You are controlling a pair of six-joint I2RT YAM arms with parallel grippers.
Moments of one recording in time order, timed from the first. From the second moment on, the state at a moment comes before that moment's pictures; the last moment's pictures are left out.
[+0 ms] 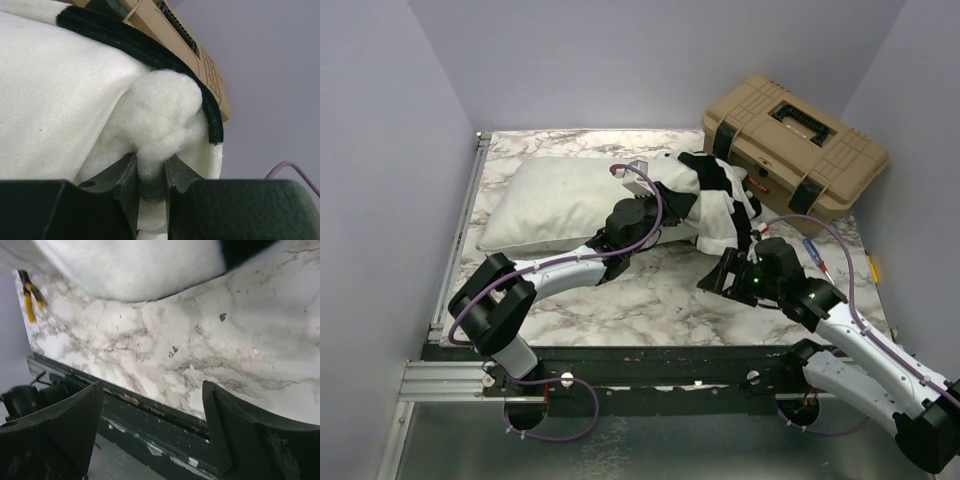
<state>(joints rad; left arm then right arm) -0.82 1.60 0.91 0.73 -0.16 -0.82 0.58 0.80 0.60 -0.54 -0.17 0.82</state>
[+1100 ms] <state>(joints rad) -0.81 1.64 0.97 0.77 -0.08 -0.82 0.55 1.02 0.89 0.01 -0.36 0.86</state>
